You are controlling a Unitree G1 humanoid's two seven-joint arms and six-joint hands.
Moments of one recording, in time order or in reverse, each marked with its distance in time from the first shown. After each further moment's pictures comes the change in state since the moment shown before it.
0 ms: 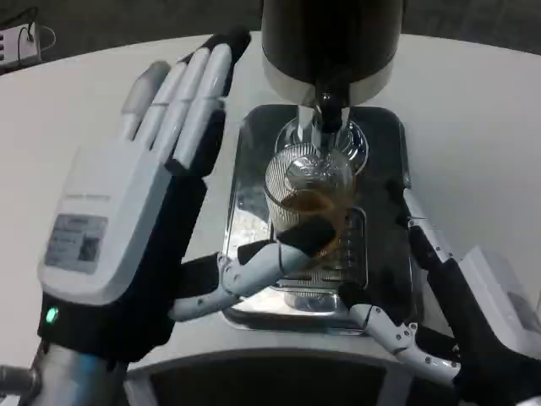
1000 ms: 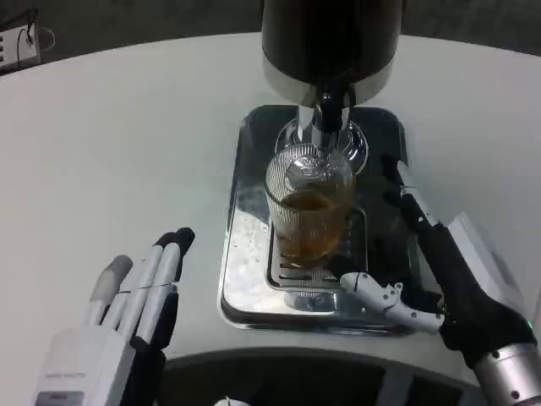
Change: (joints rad) left arm 0.397 -0.006 -0.001 0.247 0.049 -0.214 0.276; right arm -0.218 -0.009 -0.016 0.224 0.123 -0.018 0.019
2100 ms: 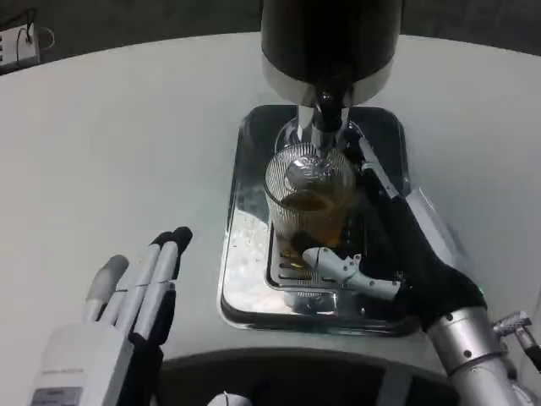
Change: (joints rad) left arm 0.009 0.008 -0.006 -0.043 0.000 0.058 -0.031; right arm -0.190 0.054 0.045 0.211 0.030 -0.051 -0.024
